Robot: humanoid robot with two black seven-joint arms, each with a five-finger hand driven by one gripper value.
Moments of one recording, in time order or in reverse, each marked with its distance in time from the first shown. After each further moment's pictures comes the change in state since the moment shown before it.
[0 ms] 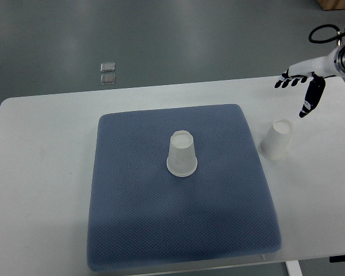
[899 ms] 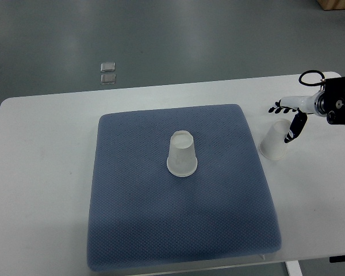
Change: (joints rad) left arm 0.002 0.000 0.000 0.001 -0.001 0.000 -0.001; right arm -0.336 0.095 0.072 -0.182 0.085 -0.174 0.000
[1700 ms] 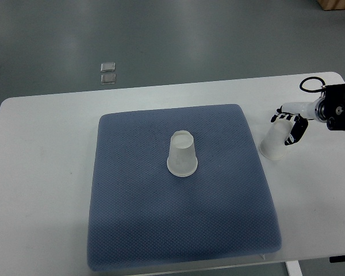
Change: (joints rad) left arm 0.001 0.000 0.000 0.000 0.000 0.000 0.001; right arm -0.029 0.002 0.000 -0.004 0.000 -0.010 0.000
